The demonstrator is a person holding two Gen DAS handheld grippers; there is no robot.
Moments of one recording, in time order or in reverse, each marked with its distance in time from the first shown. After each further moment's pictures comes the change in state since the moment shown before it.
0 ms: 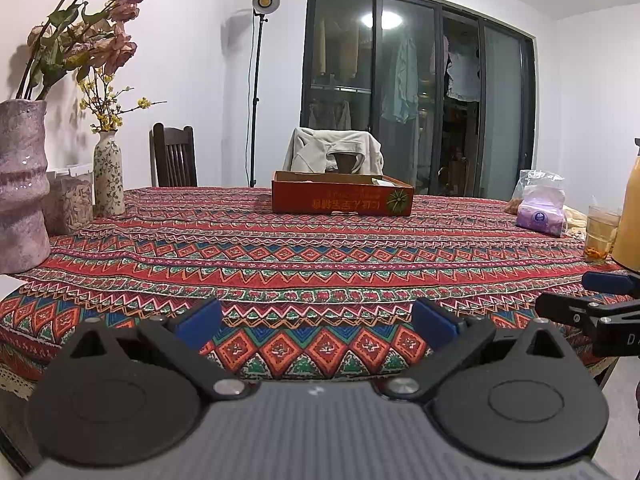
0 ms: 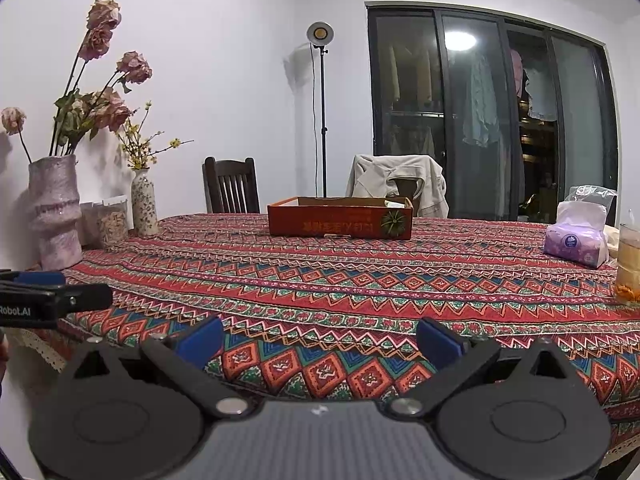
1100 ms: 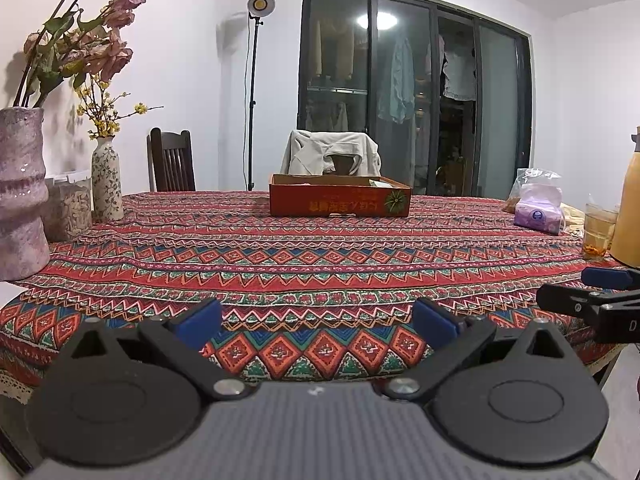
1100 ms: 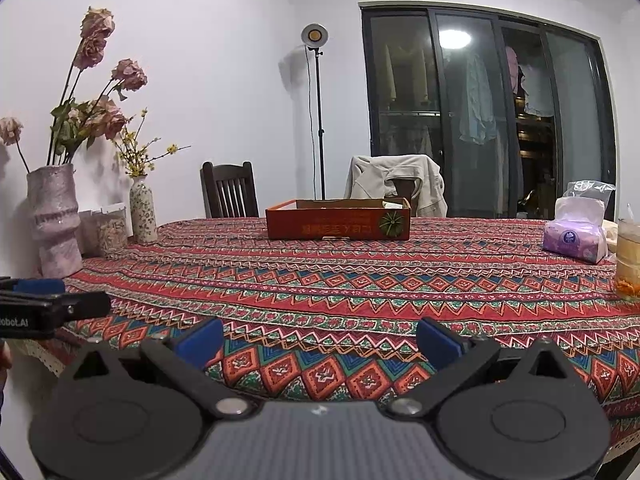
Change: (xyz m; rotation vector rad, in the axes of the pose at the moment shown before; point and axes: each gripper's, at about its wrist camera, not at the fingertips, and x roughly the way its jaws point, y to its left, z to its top) left arm 0.001 0.006 0.001 0.017 -0.006 -0.010; right arm -0.002 -0.007 0.002 0.029 -0.008 0.002
